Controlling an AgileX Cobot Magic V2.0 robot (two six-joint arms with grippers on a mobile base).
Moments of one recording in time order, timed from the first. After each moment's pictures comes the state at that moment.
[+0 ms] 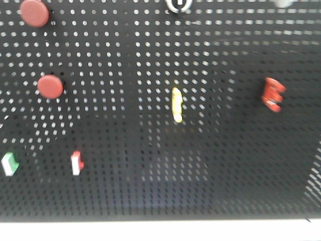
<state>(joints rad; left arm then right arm) -0.24 -0.01 0.03 -0.17 0.05 0.28 -0.12 -0.01 0.03 0.04 0.12 -0.01</state>
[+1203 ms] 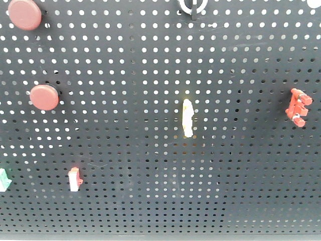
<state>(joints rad) -0.24 -0.01 -0.09 -0.26 -0.02 0.04 -0.12 -0.01 -0.03 0.10 -0.10 0.07</state>
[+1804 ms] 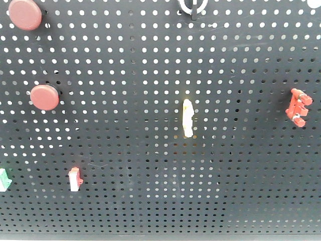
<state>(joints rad) -0.24 0.74 -1.10 -0.19 0.35 0.25 -0.12 0.38 -0.75 0.17 0.15 0.09</state>
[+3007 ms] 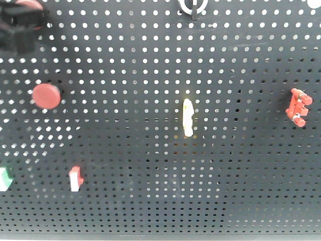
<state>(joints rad) -0.34 1.13 -1.49 -0.39 0.47 0.48 -0.12 0.40 -0.75 0.24 0.20 0.09</state>
